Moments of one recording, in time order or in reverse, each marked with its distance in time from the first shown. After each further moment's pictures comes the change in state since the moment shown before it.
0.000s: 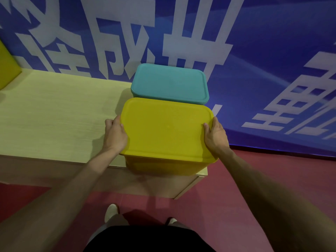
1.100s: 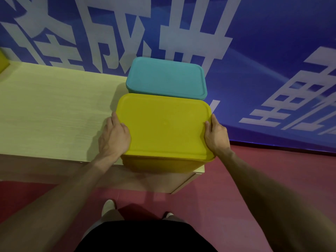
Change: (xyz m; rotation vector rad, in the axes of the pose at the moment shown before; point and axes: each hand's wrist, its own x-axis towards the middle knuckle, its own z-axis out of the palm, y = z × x) left_hand -0.007 0.005 0.016 0.275 0.056 -0.006; right_hand -0.003 0.008 -0.005 -0.028 0.069 -0.104
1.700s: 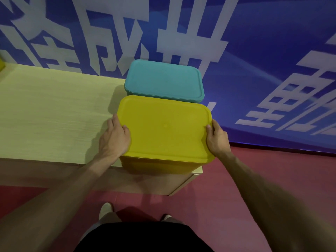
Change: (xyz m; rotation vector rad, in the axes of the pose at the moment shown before) left_hand -0.001 0.003 -0.006 0.019 -0.050 0.044; right_hand -0.011 0.004 -0.009 0.111 -0.041 0.058
